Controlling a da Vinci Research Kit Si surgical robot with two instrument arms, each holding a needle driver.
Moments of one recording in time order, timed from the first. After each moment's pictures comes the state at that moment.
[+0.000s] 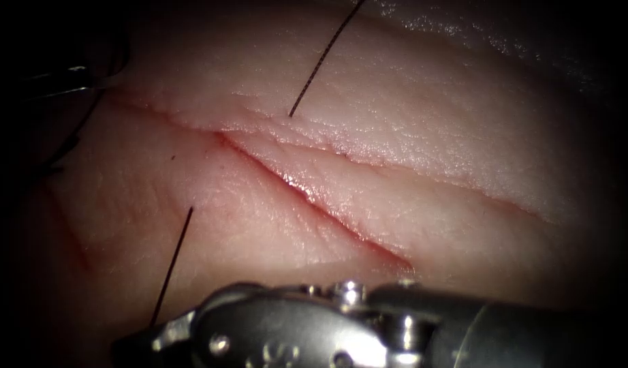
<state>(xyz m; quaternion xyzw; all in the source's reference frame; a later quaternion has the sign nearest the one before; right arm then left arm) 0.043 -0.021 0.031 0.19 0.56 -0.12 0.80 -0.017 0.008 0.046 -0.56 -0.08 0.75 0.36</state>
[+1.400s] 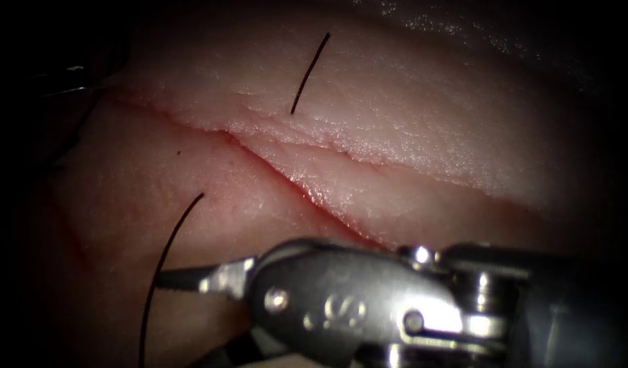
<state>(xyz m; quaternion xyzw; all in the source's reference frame) 0.038 -0.015 0.030 0.16 0.53 -0.05 0.83 -0.017 0.008 0.046 -0.56 -0.08 0.75 0.35</state>
